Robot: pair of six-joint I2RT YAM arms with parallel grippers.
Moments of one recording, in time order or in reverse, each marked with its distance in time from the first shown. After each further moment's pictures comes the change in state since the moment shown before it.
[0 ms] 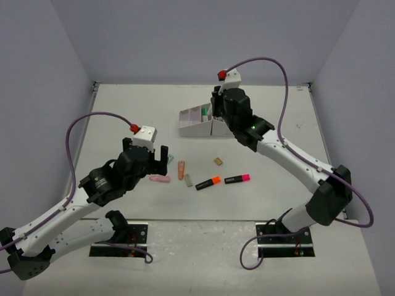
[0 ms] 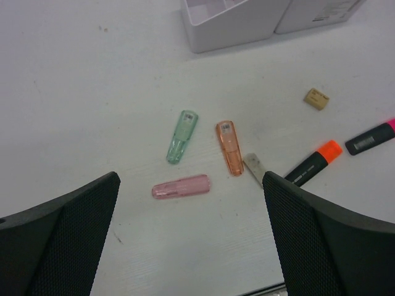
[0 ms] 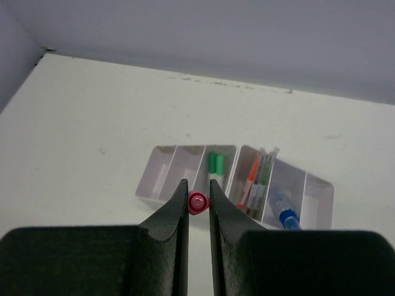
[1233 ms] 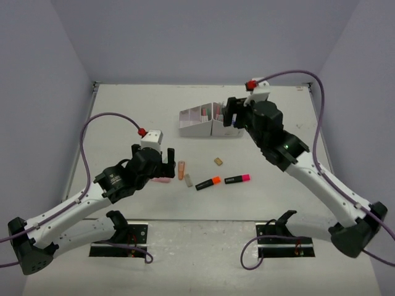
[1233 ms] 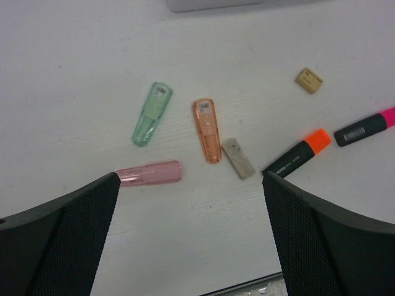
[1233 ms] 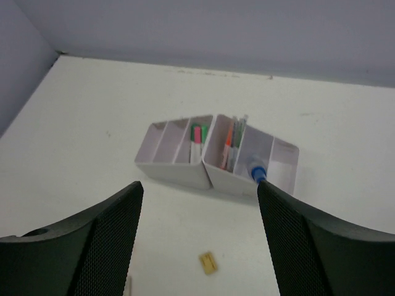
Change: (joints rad) left arm 0.000 0.078 -0.084 0.054 0.031 -0.162; right arm -0.020 -0.284 -0.110 -0.159 -0.024 0.038
